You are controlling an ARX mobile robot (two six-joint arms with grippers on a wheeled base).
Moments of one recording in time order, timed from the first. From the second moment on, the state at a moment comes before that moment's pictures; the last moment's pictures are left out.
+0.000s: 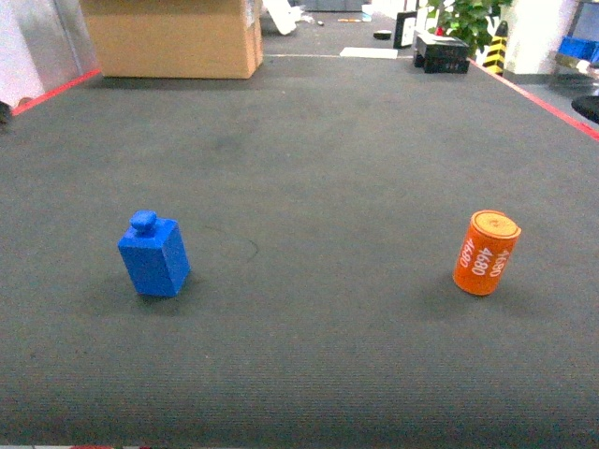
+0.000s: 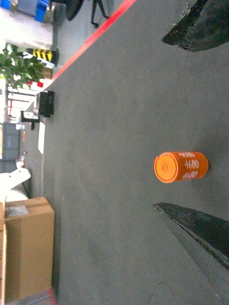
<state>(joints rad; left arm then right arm) -0.08 1.13 0.36 0.70 0.00 -0.01 0.20 1.12 0.19 0.93 0.18 0.00</state>
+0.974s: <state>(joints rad) -0.12 1.69 0.58 0.79 0.04 -0.03 0.22 1.81 0.51 1.07 0.16 0.09</state>
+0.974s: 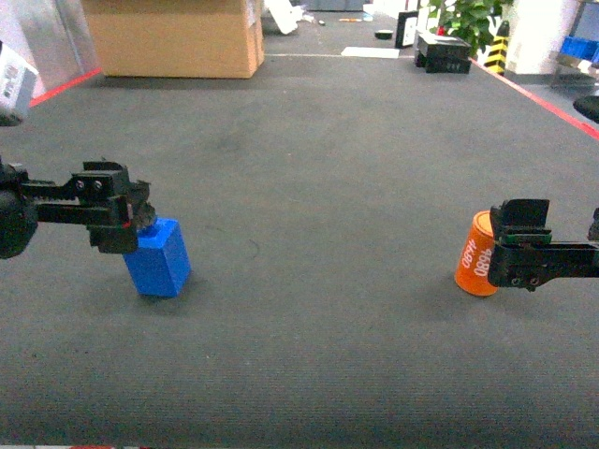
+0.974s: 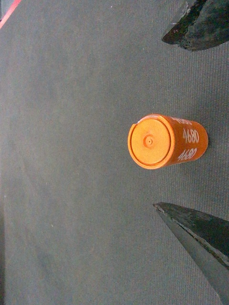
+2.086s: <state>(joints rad) -0.11 1.94 0.85 0.51 0.13 0.01 0.22 2.08 0.70 1.04 0.16 0.11</state>
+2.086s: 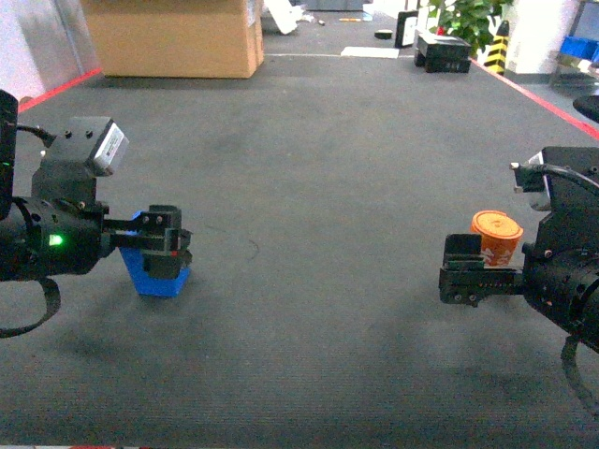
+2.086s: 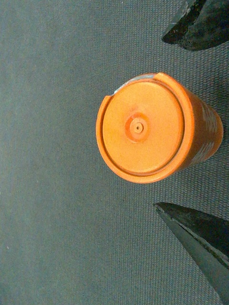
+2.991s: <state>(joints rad) -0.10 2.01 0.96 0.37 0.19 0.11 0.23 2.15 0.76 1.01 0.18 0.11</state>
